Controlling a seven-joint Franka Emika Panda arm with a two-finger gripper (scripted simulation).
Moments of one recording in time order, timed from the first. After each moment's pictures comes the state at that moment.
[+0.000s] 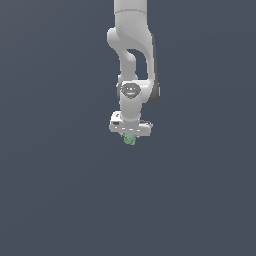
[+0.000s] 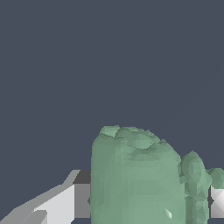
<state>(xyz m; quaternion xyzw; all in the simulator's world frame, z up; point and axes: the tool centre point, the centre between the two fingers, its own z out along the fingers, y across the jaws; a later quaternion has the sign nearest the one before) -0.089 0.011 0.047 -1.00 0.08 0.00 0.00</state>
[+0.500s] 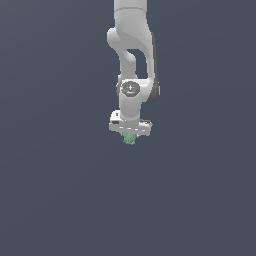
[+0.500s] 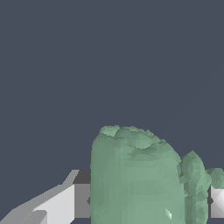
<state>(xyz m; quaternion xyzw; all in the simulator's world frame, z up) -0.090 0.009 0.052 -1.00 0.08 0.00 0.00</state>
